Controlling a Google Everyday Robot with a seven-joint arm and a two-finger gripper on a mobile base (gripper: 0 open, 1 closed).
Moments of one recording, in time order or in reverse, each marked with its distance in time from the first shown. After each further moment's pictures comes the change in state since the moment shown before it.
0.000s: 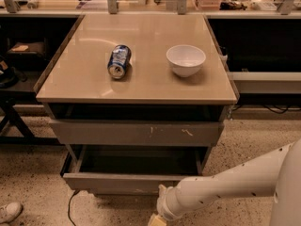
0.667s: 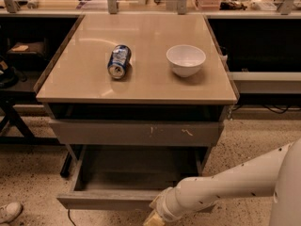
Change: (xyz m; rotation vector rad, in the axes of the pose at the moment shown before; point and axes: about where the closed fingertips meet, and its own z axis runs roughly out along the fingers) arm 0.000 0.000 0.000 0.000 0.000 0.000
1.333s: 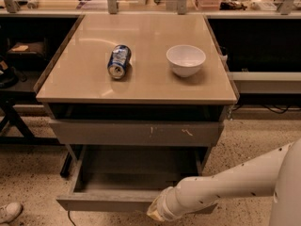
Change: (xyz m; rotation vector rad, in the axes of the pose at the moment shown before) arm 0.000 0.000 0.000 0.000 0.000 0.000
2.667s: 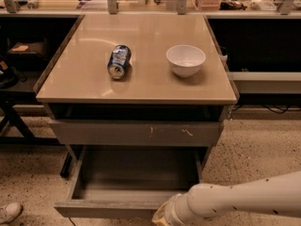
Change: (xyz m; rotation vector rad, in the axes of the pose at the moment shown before) arm 0.021 0.020 -0.020 -0.031 -0.038 0.057
